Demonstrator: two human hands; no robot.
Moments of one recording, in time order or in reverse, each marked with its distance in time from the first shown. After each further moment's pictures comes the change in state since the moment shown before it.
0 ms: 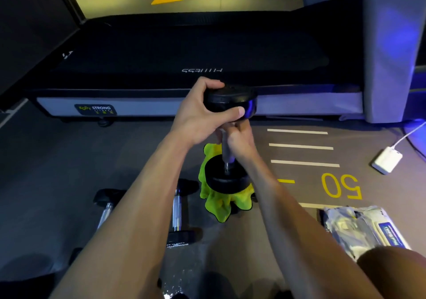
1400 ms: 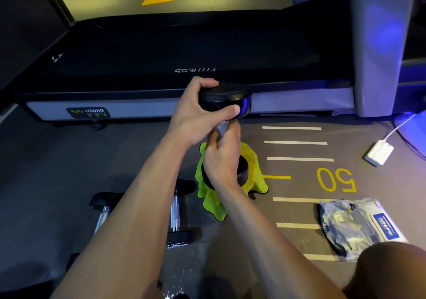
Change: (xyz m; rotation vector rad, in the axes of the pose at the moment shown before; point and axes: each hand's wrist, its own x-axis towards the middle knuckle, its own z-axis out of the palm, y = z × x) left_hand -0.002 -0.004 0.002 -0.031 -0.005 0.047; right_hand -0.046 0.012 0.032 -0.299 0.348 -0.248
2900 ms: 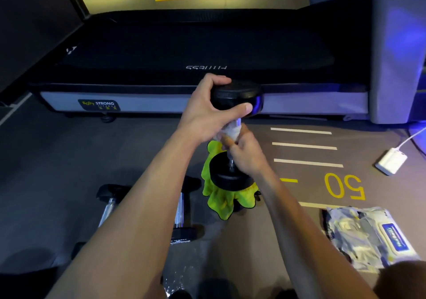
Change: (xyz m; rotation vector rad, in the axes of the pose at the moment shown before) left_hand -0.002 0.000 -0.001 -0.020 -0.012 -0.026; right_hand 0.038 0.034 -0.041 -0.052 -0.591 0.066
